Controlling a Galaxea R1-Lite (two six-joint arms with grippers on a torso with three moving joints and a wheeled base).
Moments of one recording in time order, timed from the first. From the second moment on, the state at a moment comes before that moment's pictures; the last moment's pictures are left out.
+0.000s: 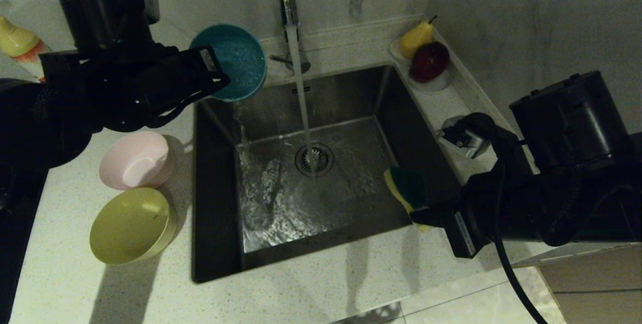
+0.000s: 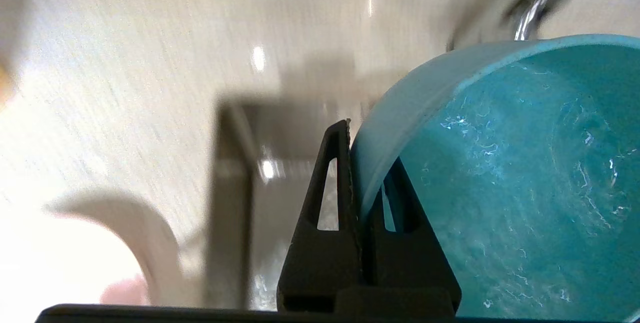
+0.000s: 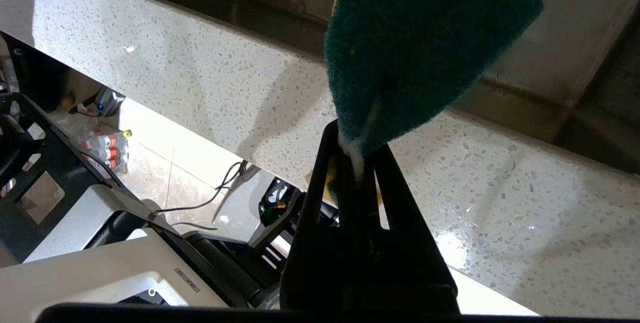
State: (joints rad) left arm -0.39 1.67 -1.32 -0.38 0.49 -0.20; right arm 0.68 1.52 -1.14 0.23 0.05 0.13
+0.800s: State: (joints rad) left arm -0.38 1.60 -1.12 -1.13 0.42 0.15; right arm 0.68 1.54 -1.13 0.23 0.05 0.12
